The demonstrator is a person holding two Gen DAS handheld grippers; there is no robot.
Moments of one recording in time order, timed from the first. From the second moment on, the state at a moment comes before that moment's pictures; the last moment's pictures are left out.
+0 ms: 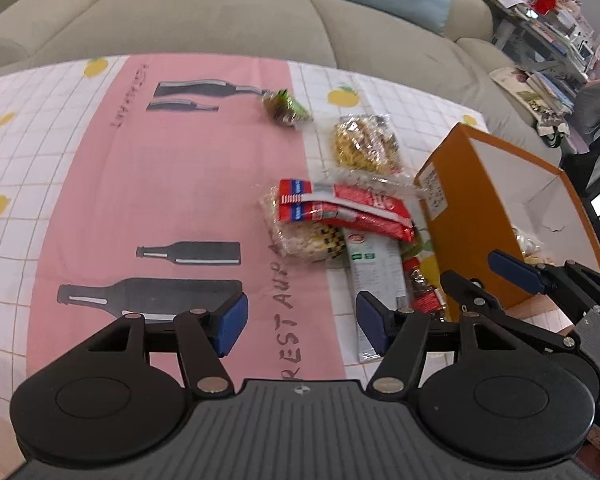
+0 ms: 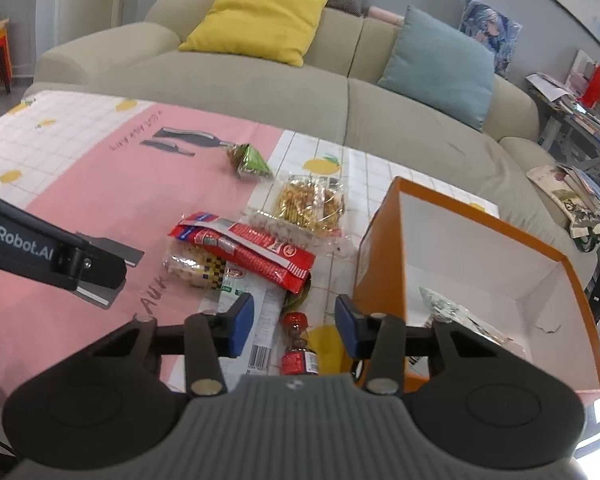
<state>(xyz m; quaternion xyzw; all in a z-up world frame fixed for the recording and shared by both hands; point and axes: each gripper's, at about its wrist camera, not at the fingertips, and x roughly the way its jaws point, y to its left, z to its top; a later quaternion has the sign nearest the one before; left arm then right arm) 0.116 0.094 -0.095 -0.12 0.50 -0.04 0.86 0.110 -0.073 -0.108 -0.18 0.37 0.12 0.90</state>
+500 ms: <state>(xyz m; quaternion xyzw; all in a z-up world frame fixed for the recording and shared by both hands) 0.145 0.088 -0.133 -0.12 0.53 -0.06 0.84 0.140 -0.054 -0.144 -0.23 0.38 0.12 0.89</state>
